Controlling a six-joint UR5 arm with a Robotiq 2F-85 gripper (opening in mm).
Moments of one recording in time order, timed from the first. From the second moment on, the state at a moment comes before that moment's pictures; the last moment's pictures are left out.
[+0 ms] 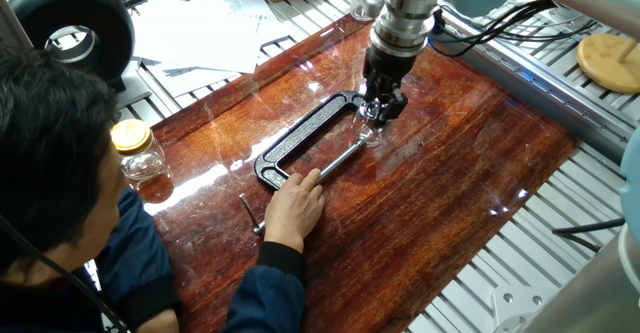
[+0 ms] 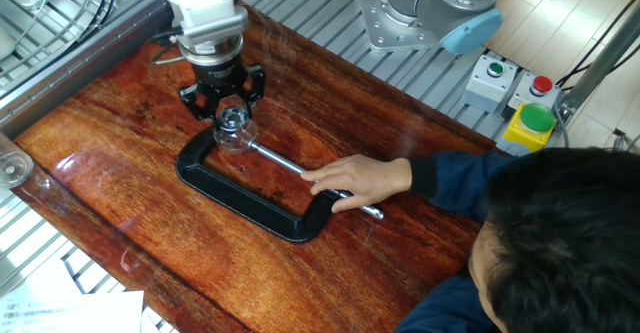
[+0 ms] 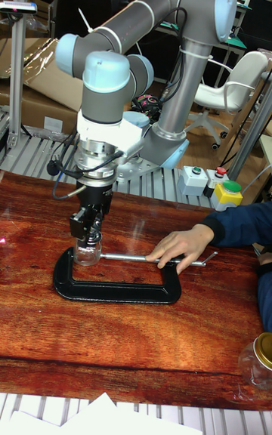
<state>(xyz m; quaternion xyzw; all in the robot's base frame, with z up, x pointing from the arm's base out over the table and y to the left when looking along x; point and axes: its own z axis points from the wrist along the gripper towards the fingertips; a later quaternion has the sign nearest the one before) 0.493 -0.077 0.059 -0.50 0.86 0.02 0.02</state>
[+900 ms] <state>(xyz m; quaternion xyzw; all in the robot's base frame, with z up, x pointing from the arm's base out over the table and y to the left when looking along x) 0.492 -0.087 0.057 -0.38 0.92 -0.01 0.01</state>
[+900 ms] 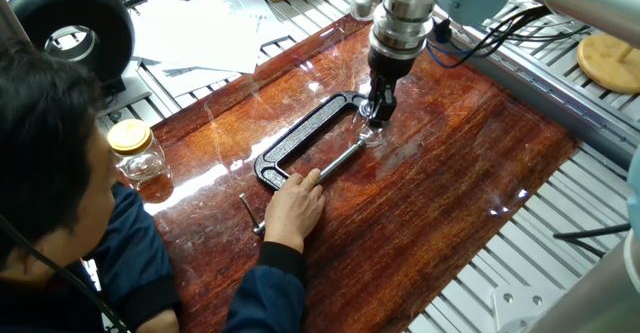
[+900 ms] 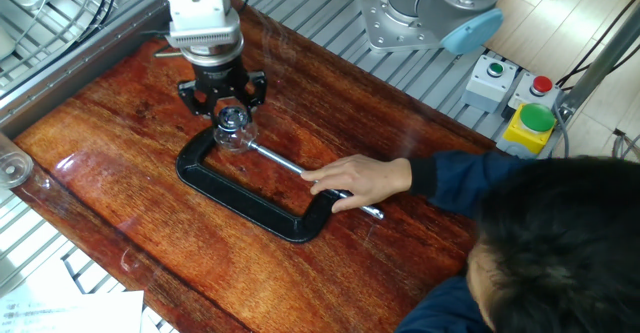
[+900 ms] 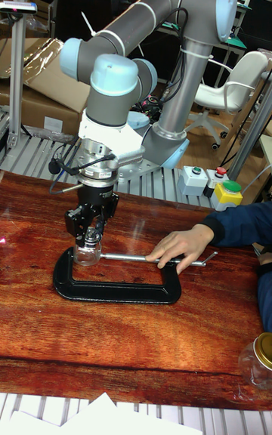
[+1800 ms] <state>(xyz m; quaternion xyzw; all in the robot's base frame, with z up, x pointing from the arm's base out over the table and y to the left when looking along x) 0.489 -0.076 0.063 -0.25 0.97 -0.01 -0.01</state>
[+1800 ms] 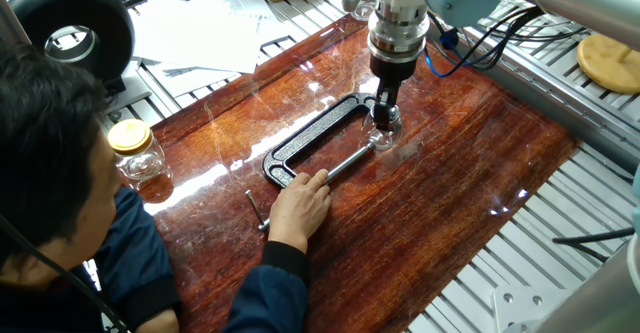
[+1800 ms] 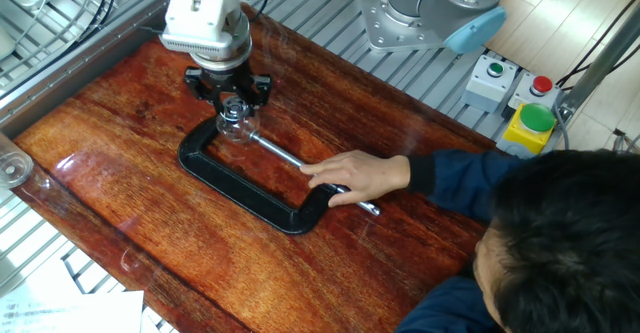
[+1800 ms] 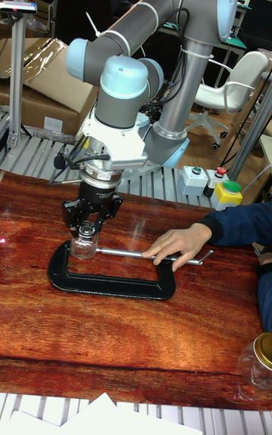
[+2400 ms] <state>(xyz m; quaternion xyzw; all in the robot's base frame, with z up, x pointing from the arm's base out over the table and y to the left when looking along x) 0.507 -0.073 0.069 -0.24 0.97 0.01 0.02</state>
